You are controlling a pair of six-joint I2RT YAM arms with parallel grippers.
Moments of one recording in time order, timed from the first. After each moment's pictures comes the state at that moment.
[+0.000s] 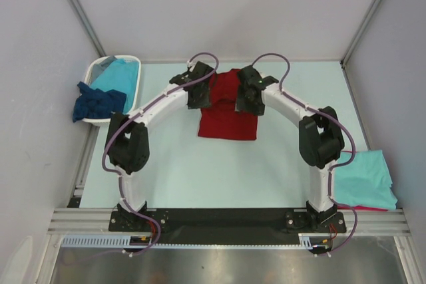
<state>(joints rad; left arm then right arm) -0.53 1.95 1.69 -0.76 -0.27 -0.55 0.49 2.03 1.71 -0.75 0.19 0.60</state>
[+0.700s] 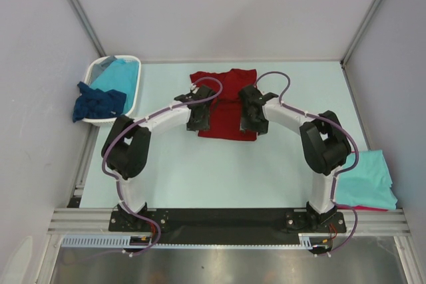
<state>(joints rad) -0.60 1.87 1.35 -0.65 -0.26 -0.56 0.56 1.92 1.39 -0.69 0.20 0.64</state>
